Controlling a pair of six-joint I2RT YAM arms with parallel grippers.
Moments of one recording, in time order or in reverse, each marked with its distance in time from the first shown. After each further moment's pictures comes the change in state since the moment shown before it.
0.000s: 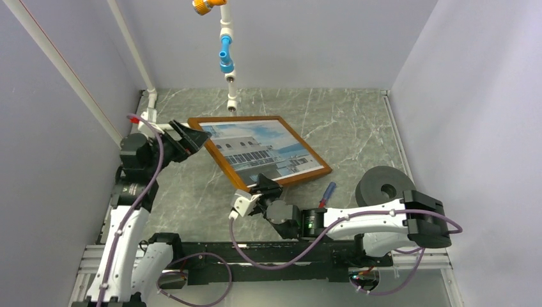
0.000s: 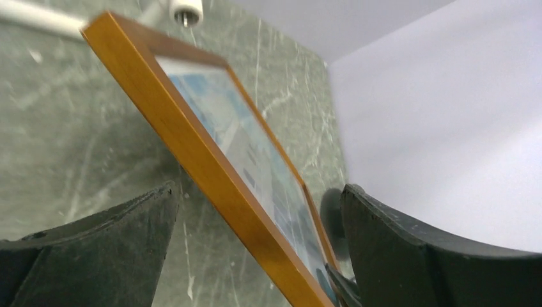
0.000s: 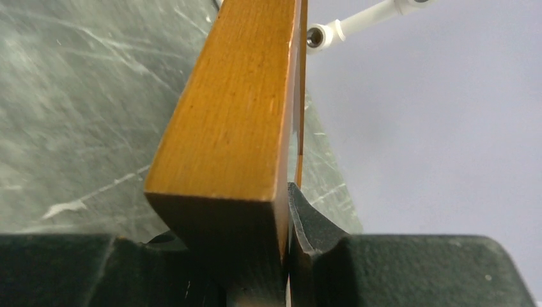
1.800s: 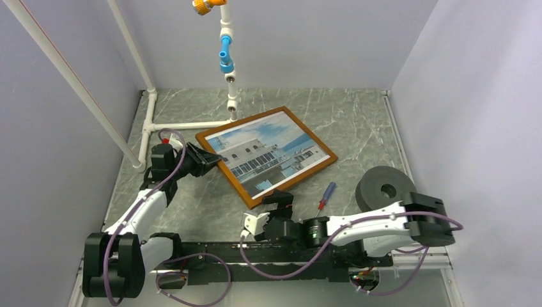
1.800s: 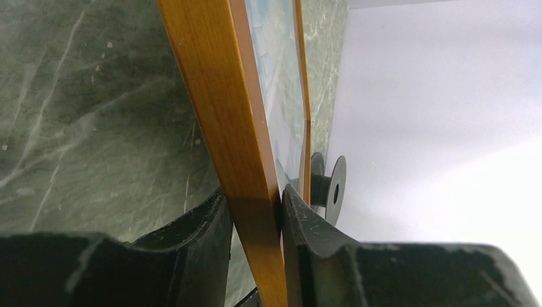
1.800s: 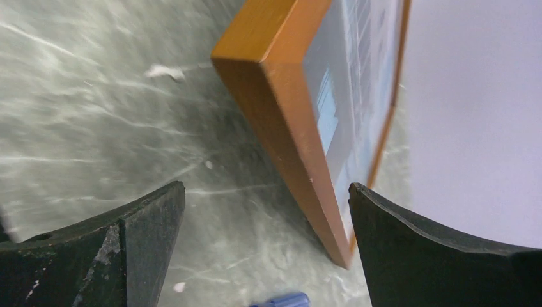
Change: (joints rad) left arm -0.012 0.291 -0.308 0.402 0.112 -0.225; right arm 0.077 -0.105 -0.048 -0.505 -0.099 0.368
